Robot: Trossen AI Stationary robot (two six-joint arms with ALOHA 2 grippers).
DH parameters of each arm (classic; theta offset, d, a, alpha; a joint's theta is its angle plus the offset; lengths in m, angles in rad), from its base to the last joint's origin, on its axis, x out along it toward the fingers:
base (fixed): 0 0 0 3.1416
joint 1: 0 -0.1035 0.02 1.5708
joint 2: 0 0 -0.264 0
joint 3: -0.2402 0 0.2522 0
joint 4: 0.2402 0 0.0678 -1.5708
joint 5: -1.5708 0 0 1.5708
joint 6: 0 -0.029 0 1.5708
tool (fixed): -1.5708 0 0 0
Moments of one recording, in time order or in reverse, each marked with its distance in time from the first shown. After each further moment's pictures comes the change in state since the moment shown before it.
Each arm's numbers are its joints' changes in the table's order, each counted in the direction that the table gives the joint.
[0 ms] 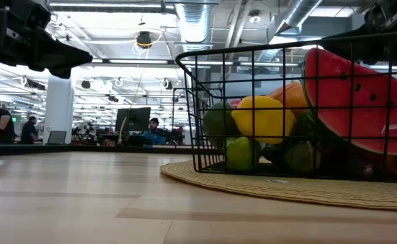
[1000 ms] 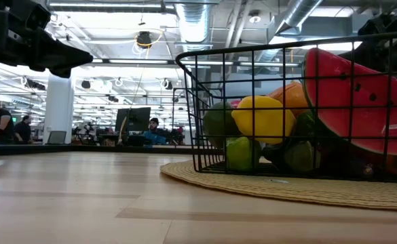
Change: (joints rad) left arm 0.000 0.000 0.001 0.000 -0.009 -0.020; right arm -0.023 0.000 0.064 0.071 0.000 -0.018
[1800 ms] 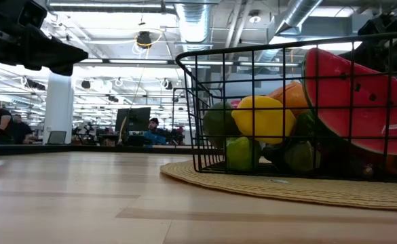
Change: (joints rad) left arm 0.000 0.000 0.000 0.011 0.114 -0.029; right arm 0.000 0.000 0.002 0.003 0.001 0.000
